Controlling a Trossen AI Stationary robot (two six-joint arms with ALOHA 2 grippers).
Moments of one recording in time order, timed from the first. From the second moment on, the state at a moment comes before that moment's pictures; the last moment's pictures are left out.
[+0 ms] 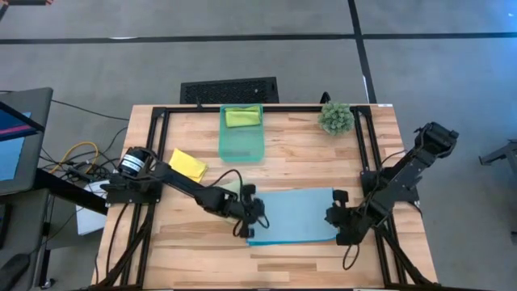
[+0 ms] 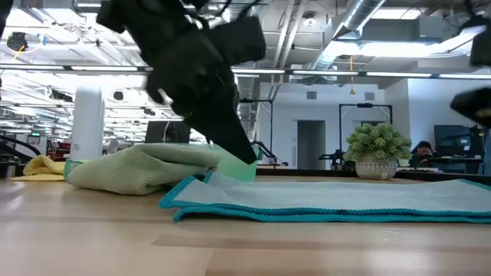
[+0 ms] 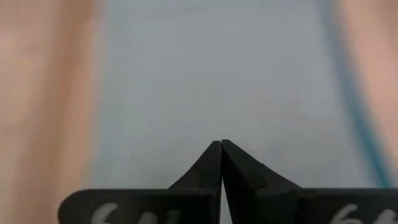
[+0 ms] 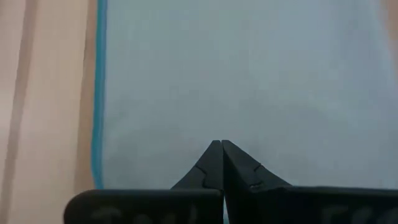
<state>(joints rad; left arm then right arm) -0.31 1.90 1.13 -0.14 -0.28 -0.21 0.85 1.31 0.53 -0.44 0.38 0.74</state>
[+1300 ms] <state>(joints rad) -0.24 1.87 1.04 -0.28 -0.40 -0.46 0.50 1.28 0.44 -0.70 0.53 0.96</state>
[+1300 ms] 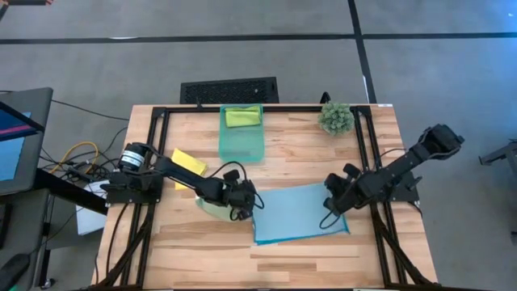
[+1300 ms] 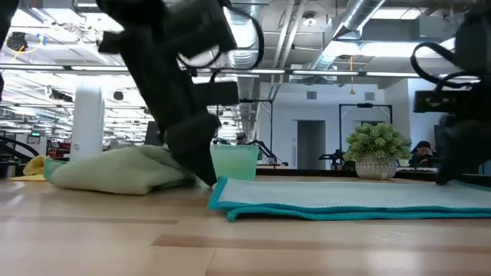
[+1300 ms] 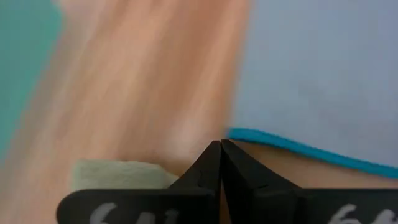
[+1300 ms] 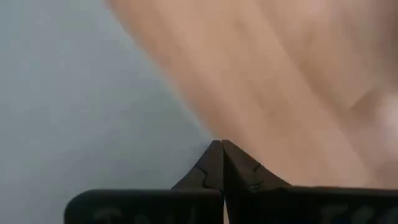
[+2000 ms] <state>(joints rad) -0.24 1.91 1.07 -0.34 -0.46 -0.43 0.63 1.28 0.43 -0.30 0.29 0.73</state>
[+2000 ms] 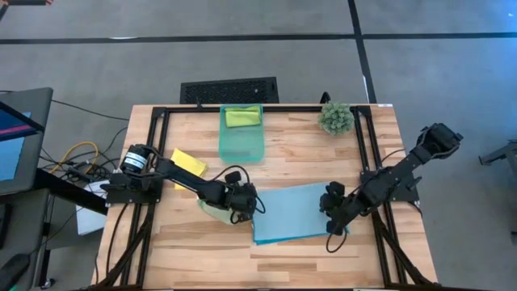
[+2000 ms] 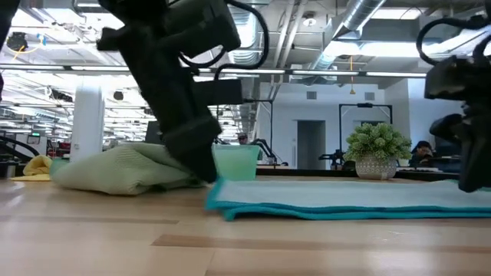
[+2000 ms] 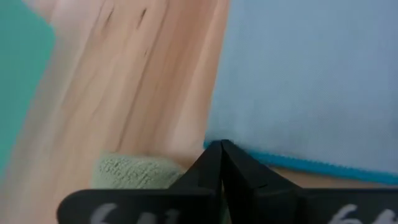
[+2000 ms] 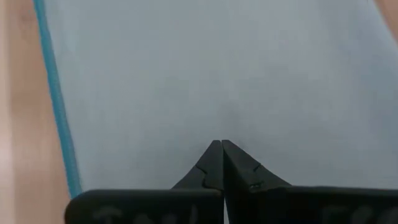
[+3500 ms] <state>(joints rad) -0.26 1.92 1.06 -0.18 -0.43 -0.34 0.99 1.28 0.61 -0.69 0.17 0.75</state>
